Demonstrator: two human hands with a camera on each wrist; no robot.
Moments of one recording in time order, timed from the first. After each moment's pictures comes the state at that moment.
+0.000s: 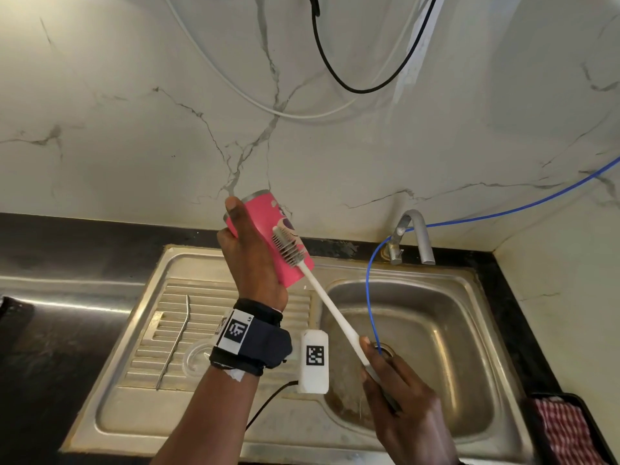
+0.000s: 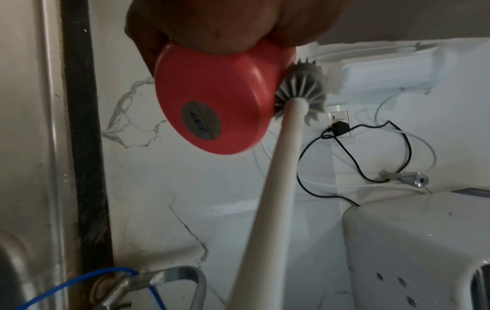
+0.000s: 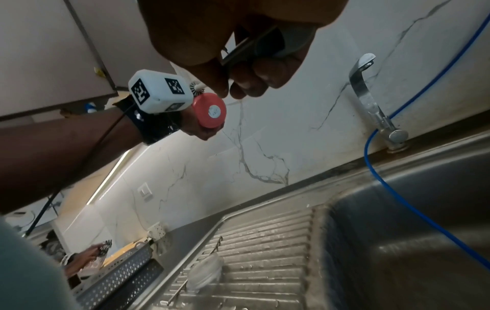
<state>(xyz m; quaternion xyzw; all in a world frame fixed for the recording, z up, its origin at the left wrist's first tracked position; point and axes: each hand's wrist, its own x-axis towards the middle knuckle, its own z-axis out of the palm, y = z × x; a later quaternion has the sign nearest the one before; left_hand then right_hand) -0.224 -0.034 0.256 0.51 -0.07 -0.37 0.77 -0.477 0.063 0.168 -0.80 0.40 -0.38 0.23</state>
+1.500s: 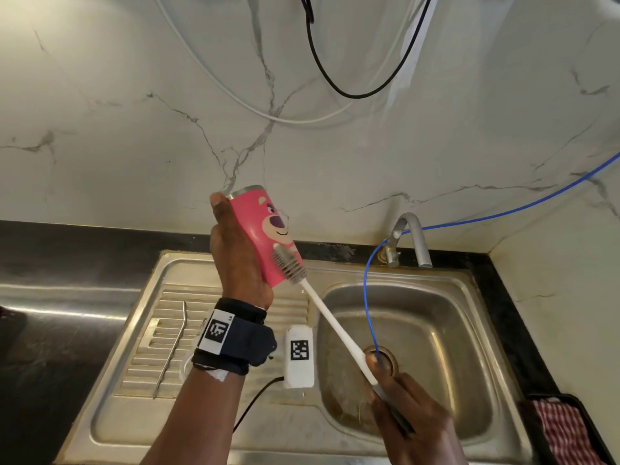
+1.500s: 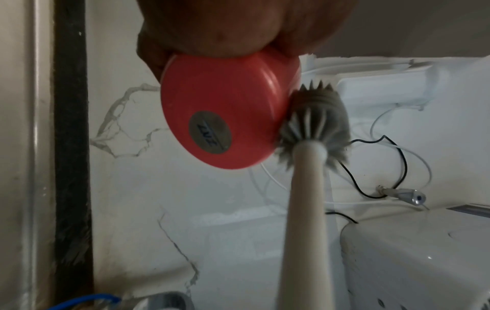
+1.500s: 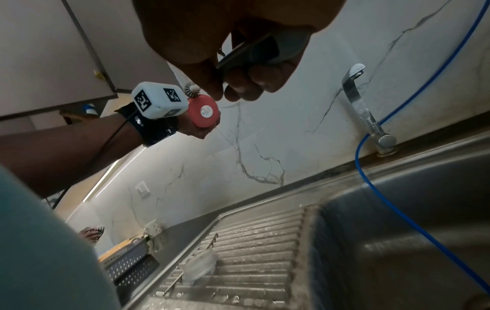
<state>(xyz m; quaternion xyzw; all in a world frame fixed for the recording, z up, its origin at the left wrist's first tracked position) -0.211 -0.035 0.270 0.53 -0.12 -0.39 0.74 -0.489 0.073 0.174 -0.79 0.40 -0.39 0.24</state>
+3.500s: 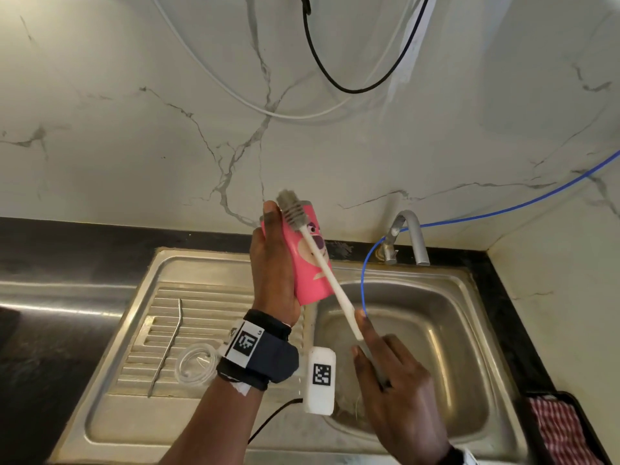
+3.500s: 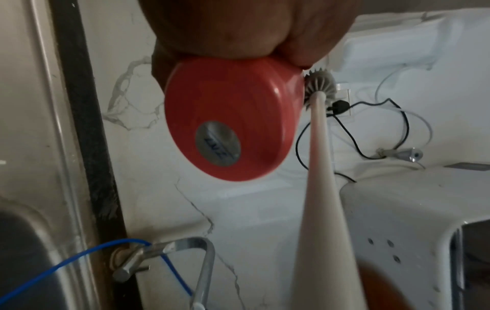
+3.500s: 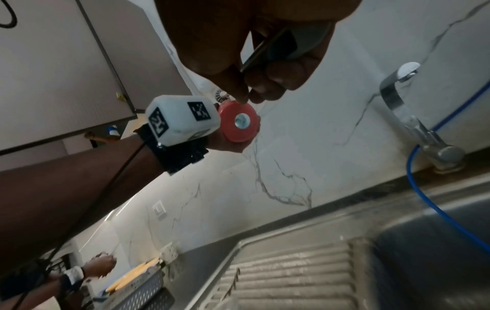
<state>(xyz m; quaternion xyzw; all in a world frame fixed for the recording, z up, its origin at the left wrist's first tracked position) -0.250 -0.042 0.246 0.52 -0.14 -0.47 0.70 -0.453 0.046 0.197 -0.79 0.45 -0.38 0.20</state>
